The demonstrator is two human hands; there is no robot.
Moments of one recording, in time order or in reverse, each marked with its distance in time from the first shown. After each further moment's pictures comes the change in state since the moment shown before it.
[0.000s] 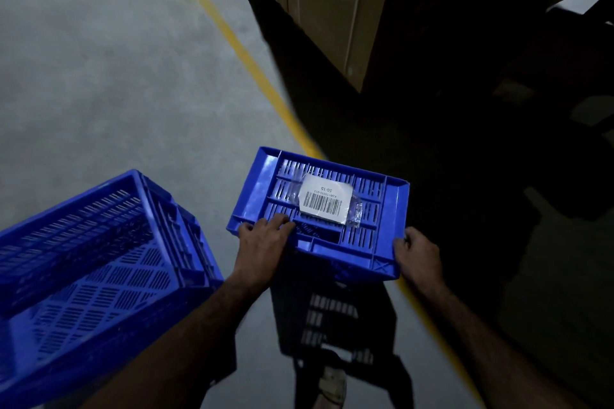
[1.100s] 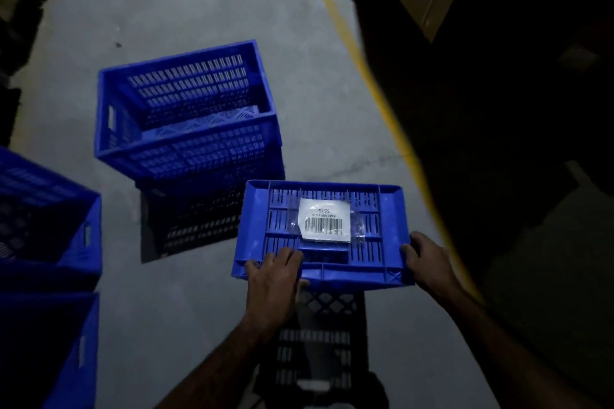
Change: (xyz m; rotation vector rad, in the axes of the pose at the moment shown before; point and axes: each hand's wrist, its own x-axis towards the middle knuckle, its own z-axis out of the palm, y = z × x) left_hand -0.471 0.089 0.079 -0.069 0.073 -0.309; right_hand -0.320 0.174 0.033 -0.198 -0.252 -0.246
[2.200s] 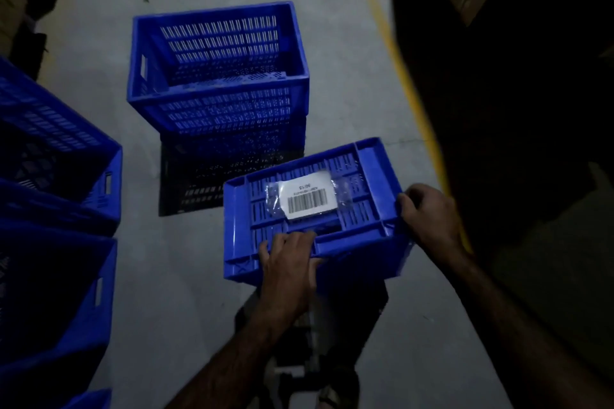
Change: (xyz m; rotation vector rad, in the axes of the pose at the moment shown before) left_hand -0.066 -0.004 0.002 -0.328 0.141 -0.180; right_hand -0.052 -0.082 0.009 -0.131 0.159 -0.264
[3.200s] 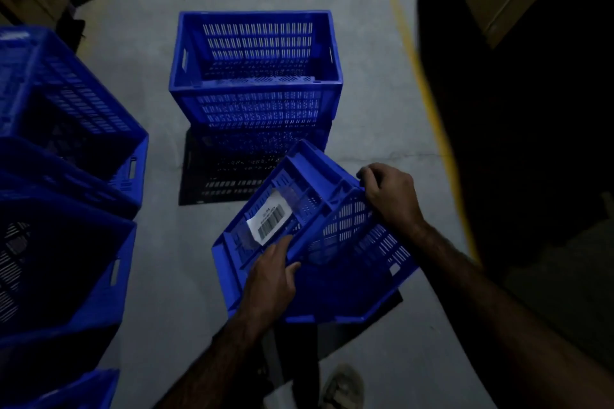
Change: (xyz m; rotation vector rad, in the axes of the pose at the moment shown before) left_hand -0.036 -0.065 -0.039 -0.360 -0.140 -0.277; right_hand -0.010 -0.105 0.044 0.067 -0.087 -0.233
